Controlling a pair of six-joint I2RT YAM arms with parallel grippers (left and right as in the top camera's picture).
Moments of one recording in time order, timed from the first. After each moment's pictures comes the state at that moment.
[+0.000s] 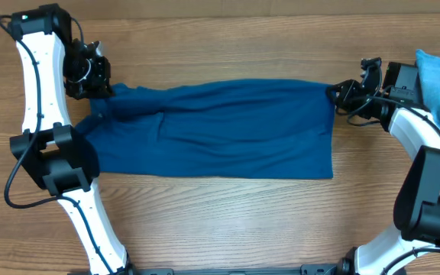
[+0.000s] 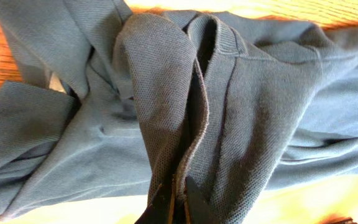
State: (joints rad) left arm 0.22 2.34 2.39 -1.68 0.31 0.03; right arm -0.24 1.86 1.14 -0.23 -0.67 0.26
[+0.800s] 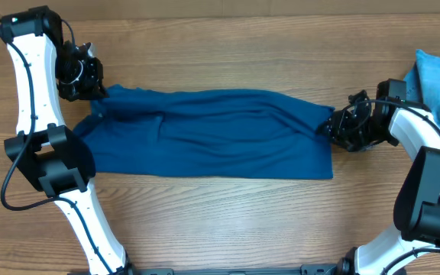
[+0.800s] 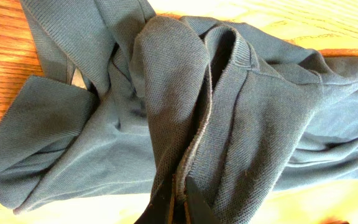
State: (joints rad) left arm 0.25 2.34 2.39 -1.69 0.31 0.04; right arm -0.24 1.86 1.14 -0.72 -0.55 0.14
